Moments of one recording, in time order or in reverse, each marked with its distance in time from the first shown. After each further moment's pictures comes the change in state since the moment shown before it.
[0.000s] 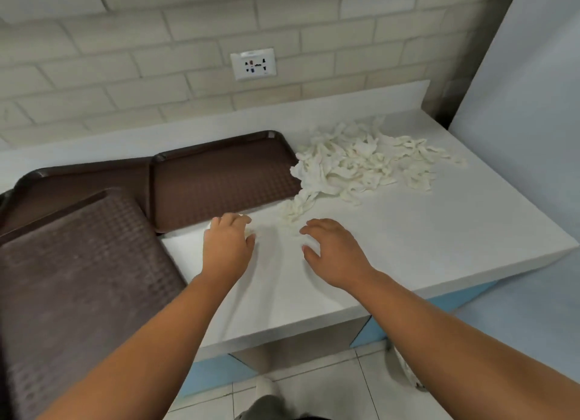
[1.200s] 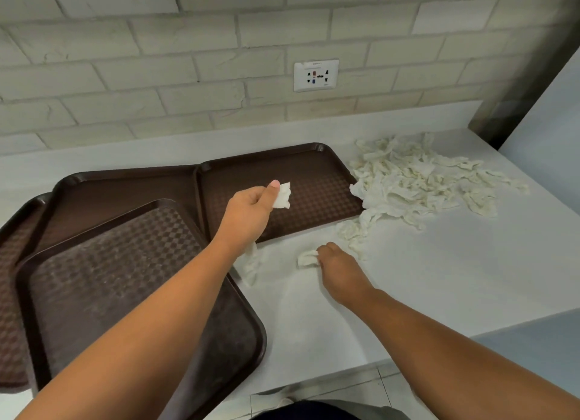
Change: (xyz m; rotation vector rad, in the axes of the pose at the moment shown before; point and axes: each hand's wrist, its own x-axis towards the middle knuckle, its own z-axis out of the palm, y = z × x) left_hand 0.082 -0.084 -0.086 -0.947 -0.118 -0.215; right_hand 0.087 -0.067 0.109 -0.142 -0.068 0.059
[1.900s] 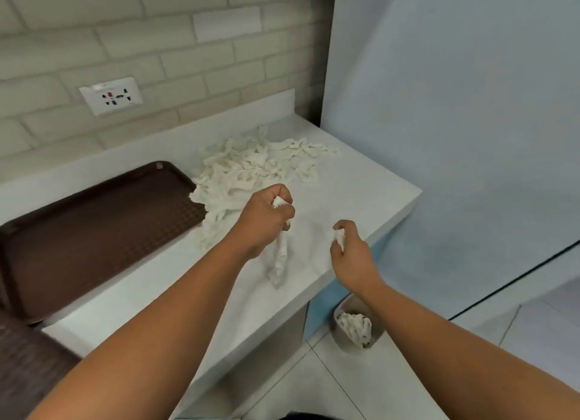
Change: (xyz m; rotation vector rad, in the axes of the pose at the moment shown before) left_hand -0.083 0.127 0.259 -0.205 -0.649 0.096; right_hand -0.200 0.171 -0.127 0.449 0.519 0.592
